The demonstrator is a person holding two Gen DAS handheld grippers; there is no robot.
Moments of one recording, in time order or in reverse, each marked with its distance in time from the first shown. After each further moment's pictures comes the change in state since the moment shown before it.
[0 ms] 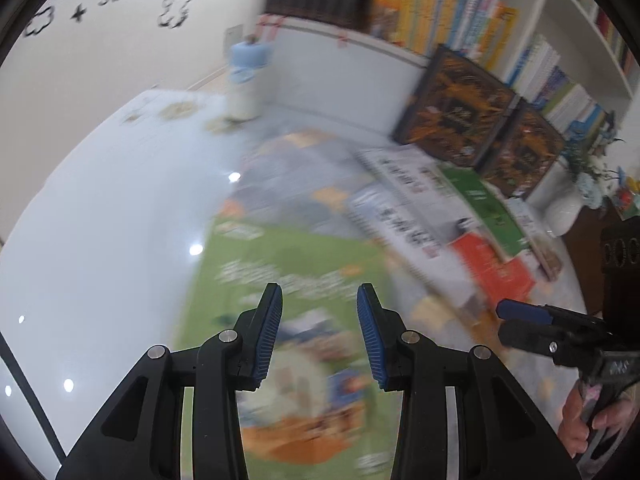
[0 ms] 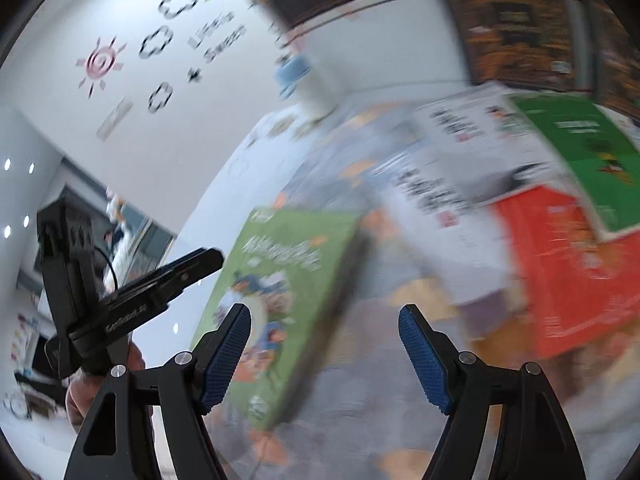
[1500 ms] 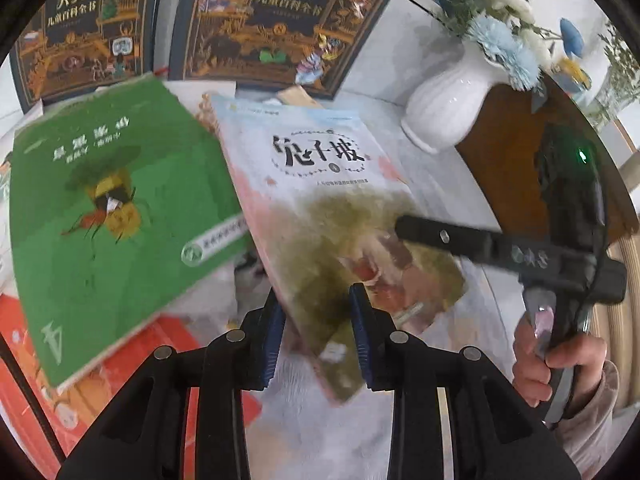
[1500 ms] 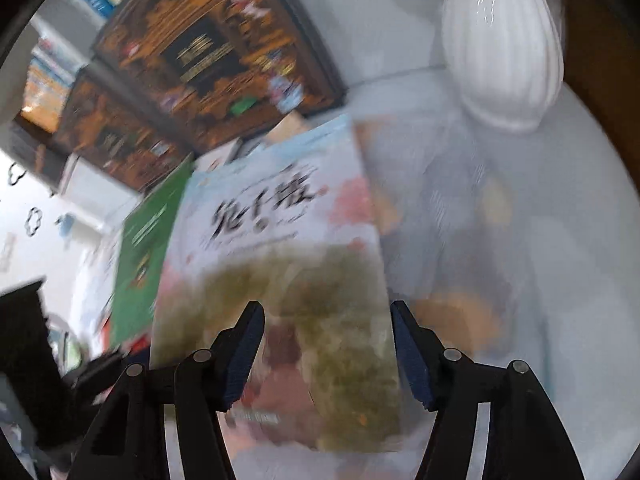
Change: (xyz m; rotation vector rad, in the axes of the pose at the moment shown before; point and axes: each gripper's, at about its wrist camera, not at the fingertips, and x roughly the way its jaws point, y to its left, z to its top) left arm 0.204 -0.376 -0.014 0.272 0.291 -0.362; right arm -0.159 -0.372 0.027 0.326 -0.061 -0.311
